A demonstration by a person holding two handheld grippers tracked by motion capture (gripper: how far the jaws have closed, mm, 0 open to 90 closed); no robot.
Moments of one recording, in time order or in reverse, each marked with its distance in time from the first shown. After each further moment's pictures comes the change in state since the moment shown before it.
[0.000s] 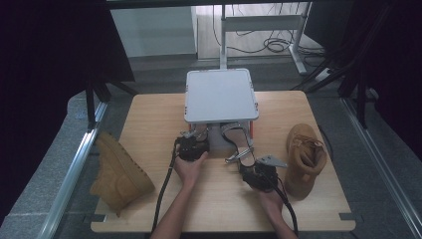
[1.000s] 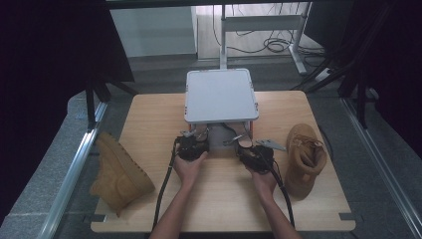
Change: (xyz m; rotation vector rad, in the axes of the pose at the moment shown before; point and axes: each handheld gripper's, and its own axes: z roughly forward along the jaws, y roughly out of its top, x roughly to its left) left arm 0.001 0.002 0.000 0.019 -0.012 0.010; right arm -0.006 0.041 0.031 -0.060 -0.018 0.130
